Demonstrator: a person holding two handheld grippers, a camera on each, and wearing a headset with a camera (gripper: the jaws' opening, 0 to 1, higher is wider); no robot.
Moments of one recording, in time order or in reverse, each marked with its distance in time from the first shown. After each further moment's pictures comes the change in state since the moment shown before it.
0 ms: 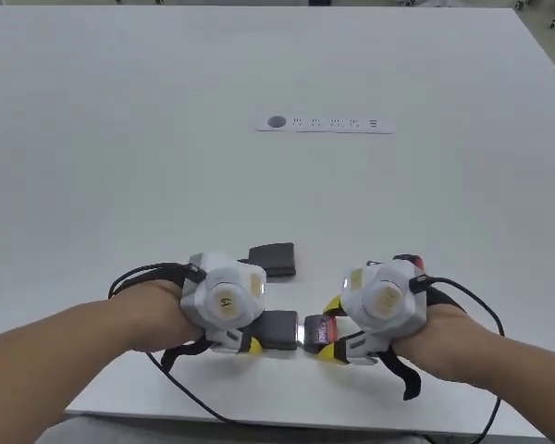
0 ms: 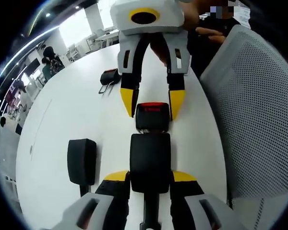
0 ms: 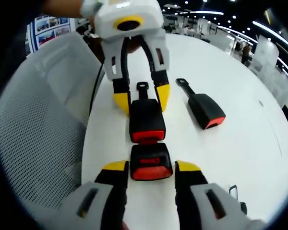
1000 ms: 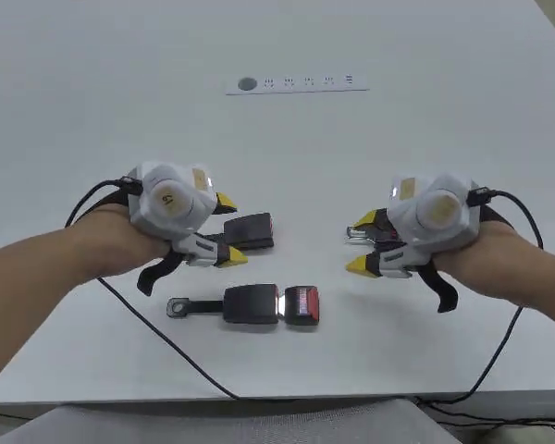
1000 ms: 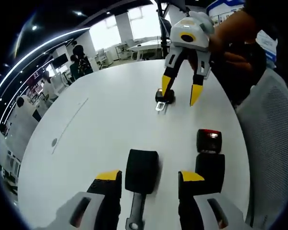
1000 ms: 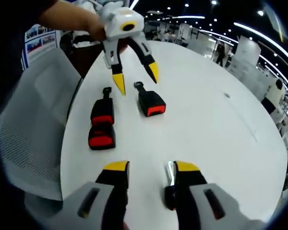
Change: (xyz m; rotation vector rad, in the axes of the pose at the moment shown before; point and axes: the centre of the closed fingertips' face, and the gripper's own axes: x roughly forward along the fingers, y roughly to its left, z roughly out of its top) left arm -0.027 0.104 0.016 -0.168 -0.136 0.161; right arm -0.073 -0.090 -0.039 0.061 -0.050 -0.169
